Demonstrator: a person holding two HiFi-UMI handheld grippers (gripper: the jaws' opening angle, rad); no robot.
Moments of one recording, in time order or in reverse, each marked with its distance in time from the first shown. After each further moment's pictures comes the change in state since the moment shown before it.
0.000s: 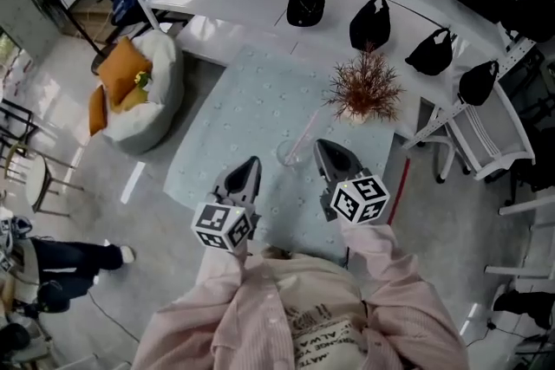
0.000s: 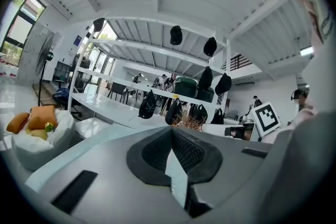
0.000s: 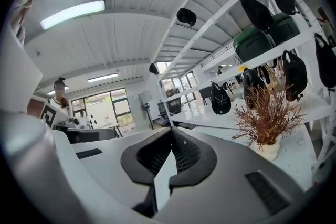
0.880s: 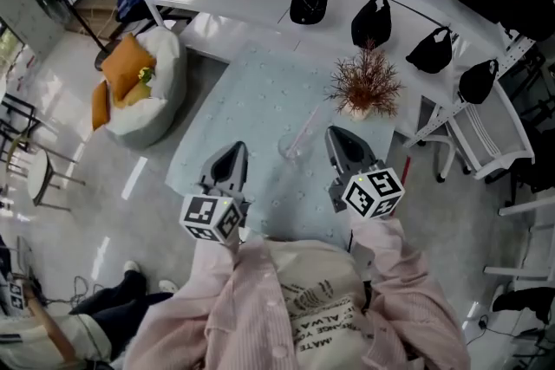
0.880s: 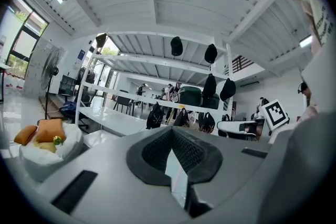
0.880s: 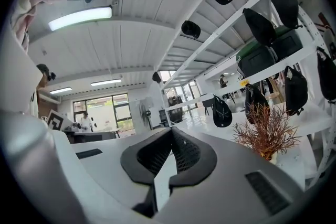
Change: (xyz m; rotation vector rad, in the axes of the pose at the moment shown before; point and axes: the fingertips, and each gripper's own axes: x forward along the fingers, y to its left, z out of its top) left arm -0.021 0.014 0.042 0.060 -0.101 0.070; right arm -0.021 0.006 0.050 -0.040 -0.090 0.017
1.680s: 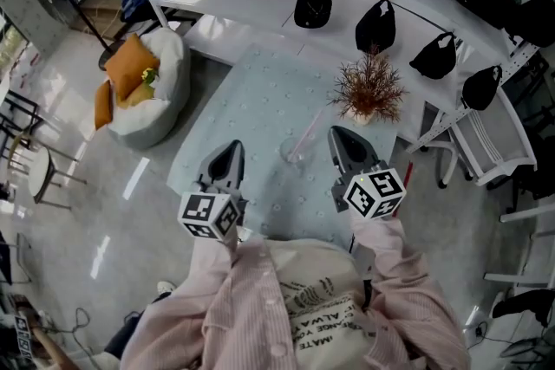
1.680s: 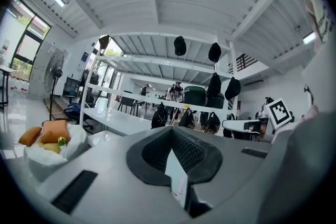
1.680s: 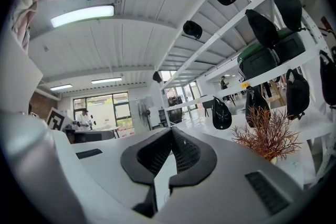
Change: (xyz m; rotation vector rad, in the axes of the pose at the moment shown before) left arm 0.003 0.016 0.000 0.004 -0.001 0.048; right arm 0.007 -0.006 0.004 -0.033 -0.003 0.001
